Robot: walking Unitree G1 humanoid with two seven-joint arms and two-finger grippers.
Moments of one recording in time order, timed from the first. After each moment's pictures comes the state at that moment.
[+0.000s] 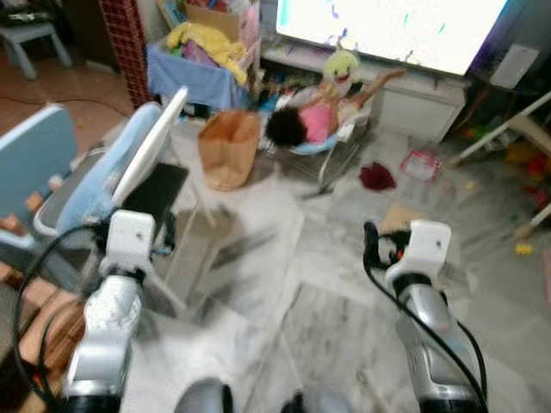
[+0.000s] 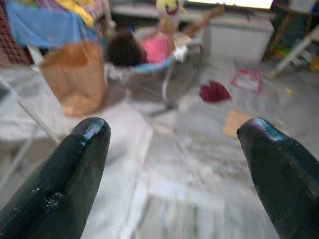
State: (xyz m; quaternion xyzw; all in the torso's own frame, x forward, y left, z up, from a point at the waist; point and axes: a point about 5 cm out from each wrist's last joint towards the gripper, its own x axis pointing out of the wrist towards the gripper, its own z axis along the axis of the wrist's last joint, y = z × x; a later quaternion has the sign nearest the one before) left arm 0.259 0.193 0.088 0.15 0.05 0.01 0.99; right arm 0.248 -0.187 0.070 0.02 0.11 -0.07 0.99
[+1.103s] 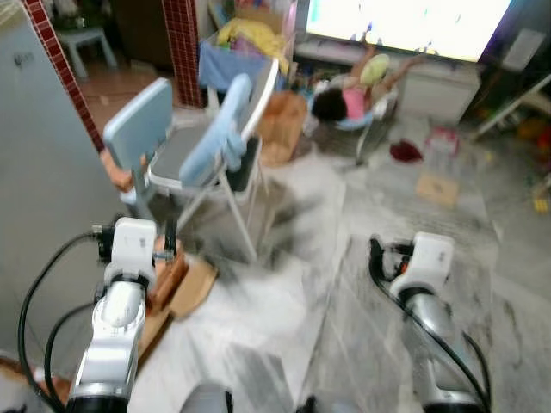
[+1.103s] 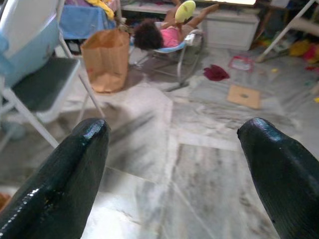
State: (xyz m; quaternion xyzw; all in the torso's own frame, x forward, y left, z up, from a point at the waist) left arm 0.267 0.206 0.092 0.14 0.03 0.06 0.99; right arm 0.251 -0.191 0.066 0.03 0.11 -0.07 0.99
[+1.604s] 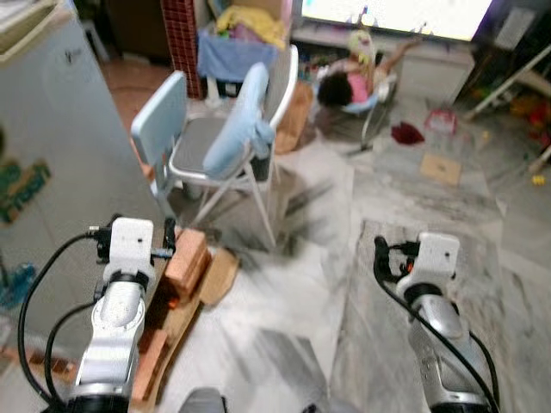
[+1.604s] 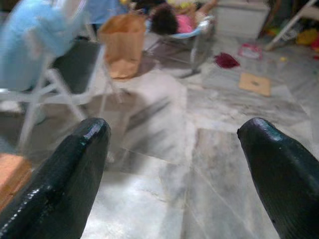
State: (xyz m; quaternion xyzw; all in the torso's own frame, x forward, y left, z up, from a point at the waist) left arm 0.260 0.214 0.088 0.15 0.04 0.06 0.99; right arm 0.254 -0.185 0.067 0.03 0.11 -0.06 0.99
